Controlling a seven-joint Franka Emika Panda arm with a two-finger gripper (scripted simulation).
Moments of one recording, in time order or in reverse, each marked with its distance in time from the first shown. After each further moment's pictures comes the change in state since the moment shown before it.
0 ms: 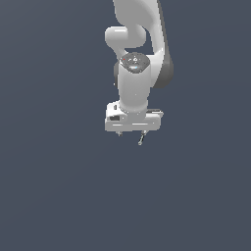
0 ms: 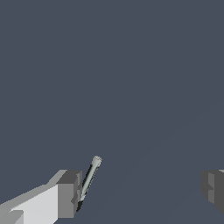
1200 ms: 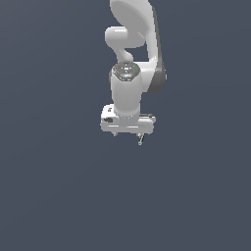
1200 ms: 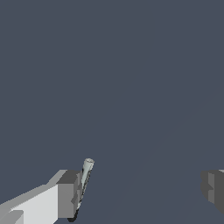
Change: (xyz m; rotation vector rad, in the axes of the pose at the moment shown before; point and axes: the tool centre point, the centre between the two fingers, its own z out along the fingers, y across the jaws) arm -0.011 0.019 0.024 0.004 -0.011 0.118
